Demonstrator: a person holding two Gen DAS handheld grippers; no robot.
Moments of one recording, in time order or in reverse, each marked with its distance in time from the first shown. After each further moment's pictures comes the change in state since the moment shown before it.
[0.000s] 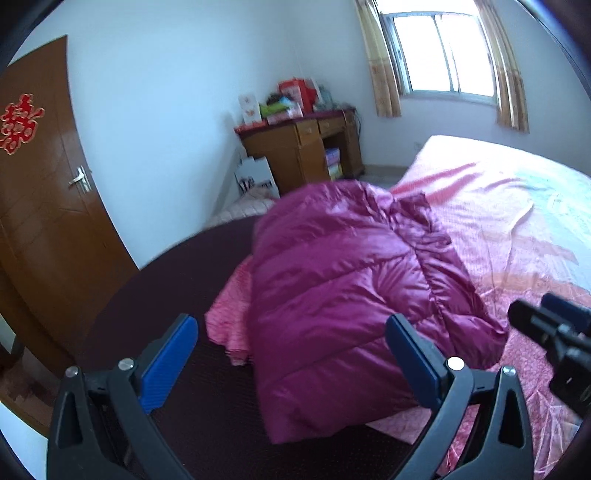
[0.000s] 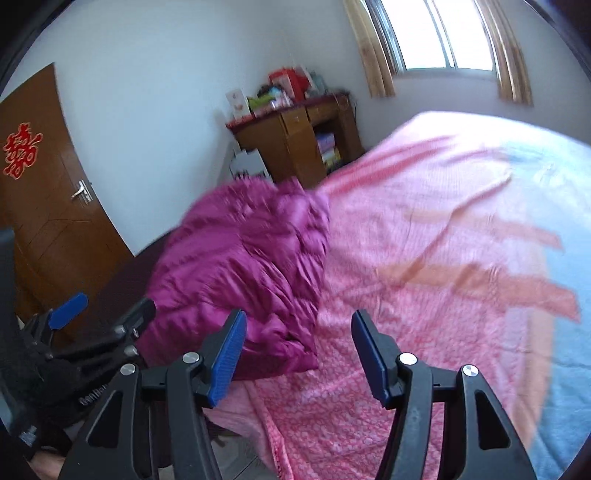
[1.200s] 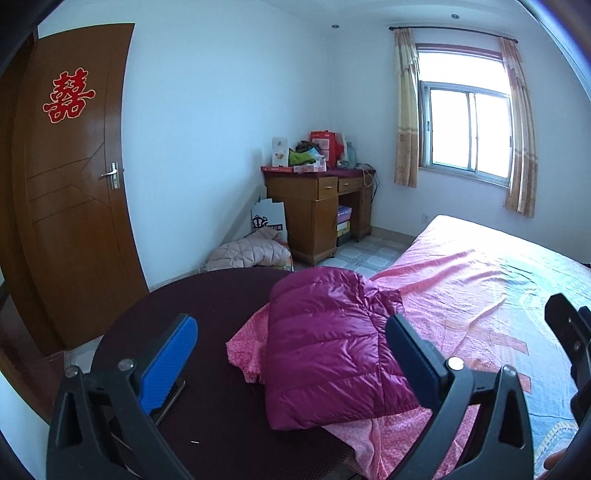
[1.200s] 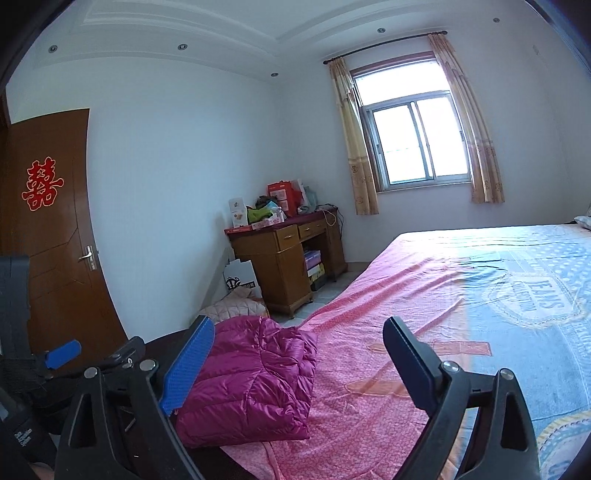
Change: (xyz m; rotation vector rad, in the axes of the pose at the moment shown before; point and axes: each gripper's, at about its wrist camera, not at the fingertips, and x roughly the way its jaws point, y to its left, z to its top) left arm -0.099 0.025 0.030 -0.231 -0.145 -0.008; right arm -0.160 0.036 0.037 -0.063 -0.432 -0.084
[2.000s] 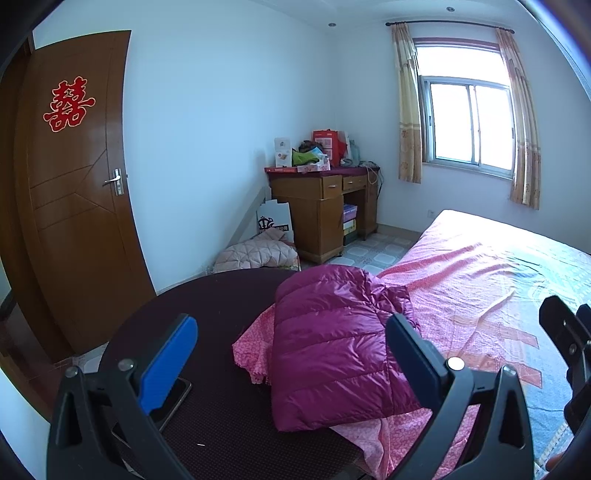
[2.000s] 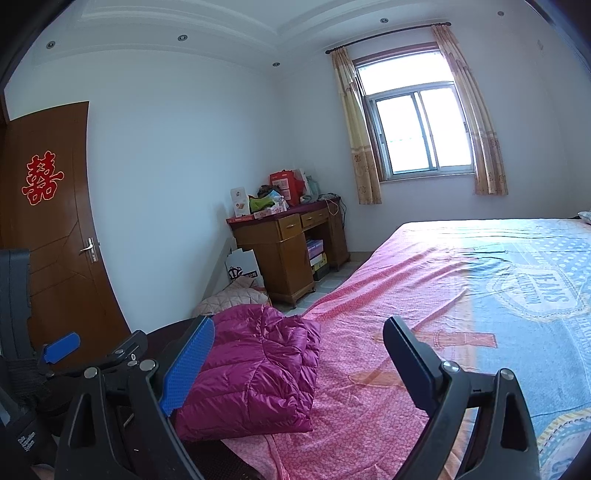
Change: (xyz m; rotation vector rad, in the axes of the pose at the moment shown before) left arm 0.000 -0.007 -0.003 0.031 -0.005 0.032; right arm 0.011 -0.001 -0.006 -0.003 0.043 0.011
